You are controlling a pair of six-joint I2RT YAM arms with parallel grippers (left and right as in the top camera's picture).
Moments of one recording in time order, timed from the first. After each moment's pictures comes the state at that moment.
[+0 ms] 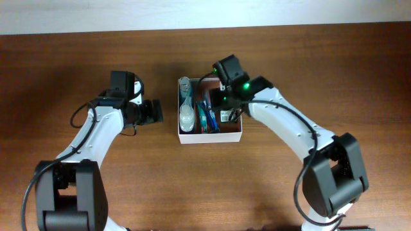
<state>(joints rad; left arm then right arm) -0.07 1.75 1.15 -0.60 0.11 -0.22 0.47 1.90 1.51 -0.72 0.00 0.34</state>
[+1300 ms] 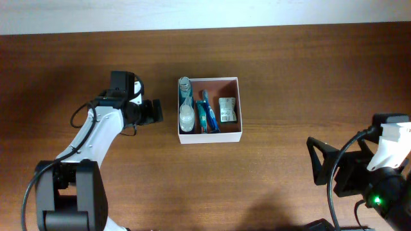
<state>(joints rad) -0.07 1.75 1.15 -0.60 0.11 -0.22 0.32 0.85 1.67 -1.36 0.04 0.30</state>
